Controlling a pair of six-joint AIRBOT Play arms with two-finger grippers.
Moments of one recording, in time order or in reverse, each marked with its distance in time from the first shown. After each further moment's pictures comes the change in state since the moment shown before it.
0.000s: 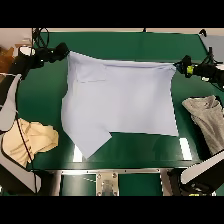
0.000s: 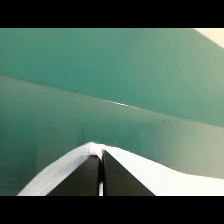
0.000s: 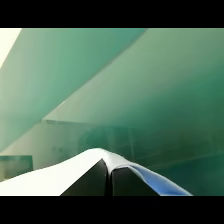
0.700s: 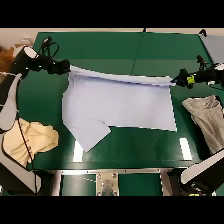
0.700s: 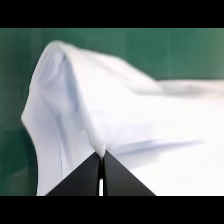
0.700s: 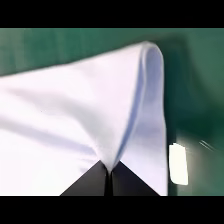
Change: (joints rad) left arm 0.000 -0.019 0.014 0.410 -0.389 -0.154; right arm -0.024 -0.025 0.053 -0.436 0.386 0.119
